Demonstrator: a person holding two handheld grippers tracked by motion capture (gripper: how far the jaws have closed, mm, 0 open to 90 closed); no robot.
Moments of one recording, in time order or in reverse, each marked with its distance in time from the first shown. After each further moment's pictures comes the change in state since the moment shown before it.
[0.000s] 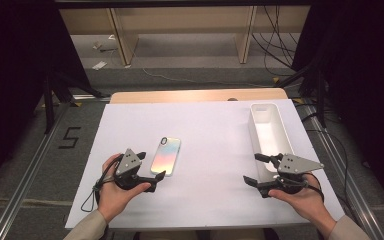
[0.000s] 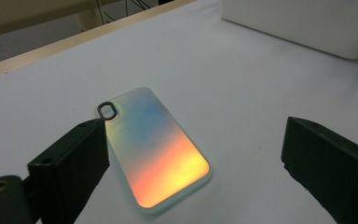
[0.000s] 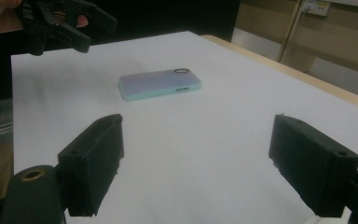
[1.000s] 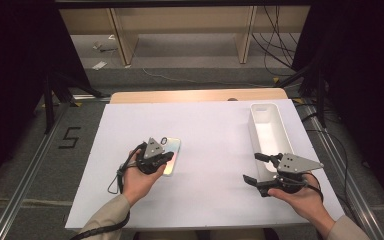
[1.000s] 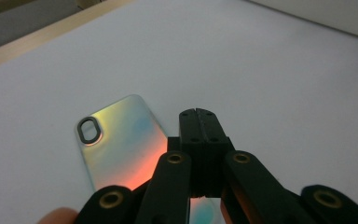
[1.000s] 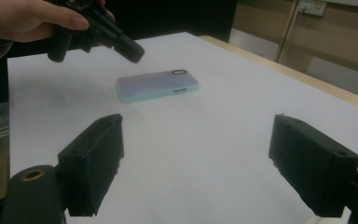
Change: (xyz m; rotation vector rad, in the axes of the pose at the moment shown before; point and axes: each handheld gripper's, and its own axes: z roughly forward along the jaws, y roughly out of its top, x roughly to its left) left arm -0.011 0.025 0.064 0.151 0.021 0.030; right arm 0.000 0.000 0.002 -0.005 -0.009 0.008
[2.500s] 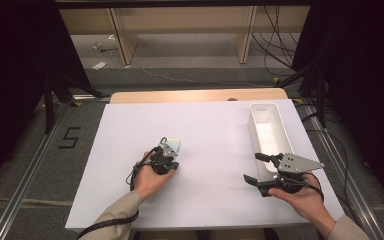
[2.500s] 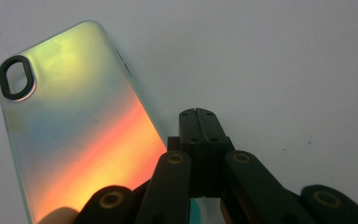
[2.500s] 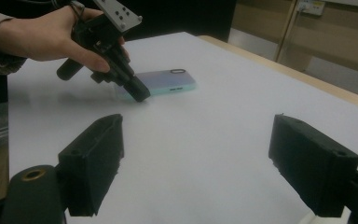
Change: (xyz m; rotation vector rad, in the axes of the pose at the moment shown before) left arm -0.001 -0.013 0.039 0.248 -0.027 0.017; right arm -0.001 -0.001 -0.001 0.000 -0.002 0.005
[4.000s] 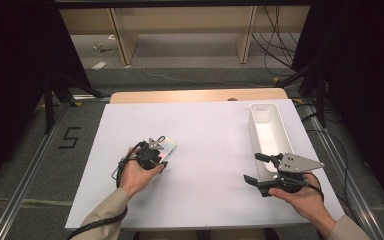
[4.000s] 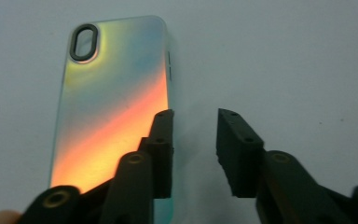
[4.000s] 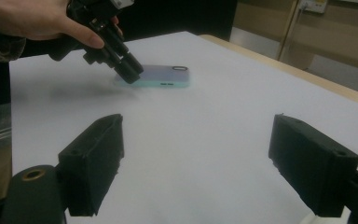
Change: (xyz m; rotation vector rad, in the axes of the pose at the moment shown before) left arm 0.030 0.002 -0.030 0.040 0.063 -0.080; right arm 0.000 0.000 0.000 0.001 0.009 0.012
